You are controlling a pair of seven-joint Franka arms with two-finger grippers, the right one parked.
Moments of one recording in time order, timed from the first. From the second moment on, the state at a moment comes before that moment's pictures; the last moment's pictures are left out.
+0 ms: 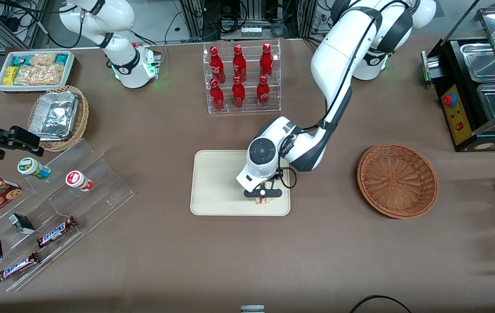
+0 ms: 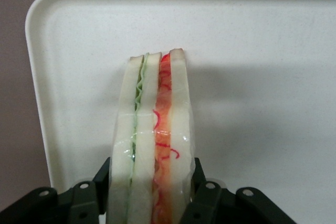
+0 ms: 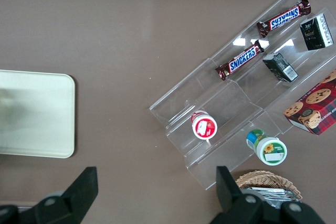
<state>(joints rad) -0.65 0.85 -0.09 -1.34 0.01 2.10 -0.71</state>
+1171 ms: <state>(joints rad) -0.20 0.24 -0.05 -1.61 0.02 1.73 -0.49</state>
